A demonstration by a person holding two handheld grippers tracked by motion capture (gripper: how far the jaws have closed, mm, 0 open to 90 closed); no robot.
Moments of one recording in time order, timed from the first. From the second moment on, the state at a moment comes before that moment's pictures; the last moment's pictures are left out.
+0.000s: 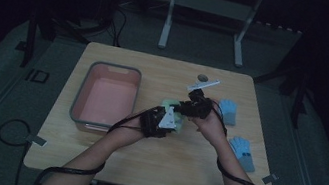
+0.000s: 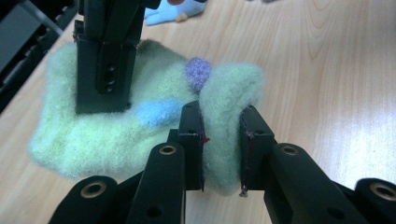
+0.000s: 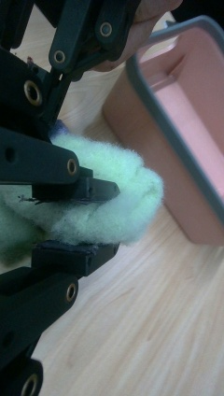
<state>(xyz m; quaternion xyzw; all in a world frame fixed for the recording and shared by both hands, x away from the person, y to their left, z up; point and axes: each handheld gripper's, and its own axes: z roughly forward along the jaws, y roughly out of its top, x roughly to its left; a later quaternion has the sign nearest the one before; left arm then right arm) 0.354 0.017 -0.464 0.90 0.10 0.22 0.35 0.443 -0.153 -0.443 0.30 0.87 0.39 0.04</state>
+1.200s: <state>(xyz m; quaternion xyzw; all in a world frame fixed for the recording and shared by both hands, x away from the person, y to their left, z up) 0.348 0.111 -0.427 0.90 0.16 0.25 0.33 0.449 -0.047 -0.401 0.24 0.88 0.41 0.04</state>
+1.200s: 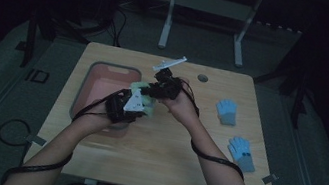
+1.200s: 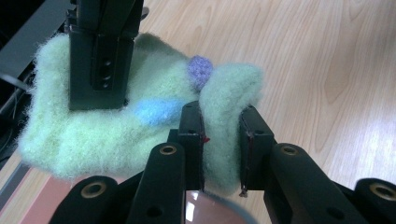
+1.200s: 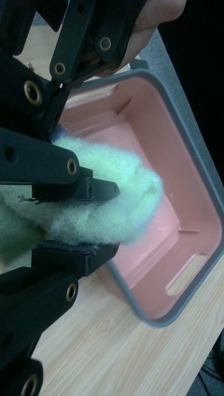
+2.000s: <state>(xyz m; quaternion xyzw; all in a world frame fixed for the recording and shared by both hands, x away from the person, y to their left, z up) 0.347 0.183 -0.430 0.90 0.18 0.25 0.29 0.453 0.036 -0.407 0.20 0.89 0.41 0.02</state>
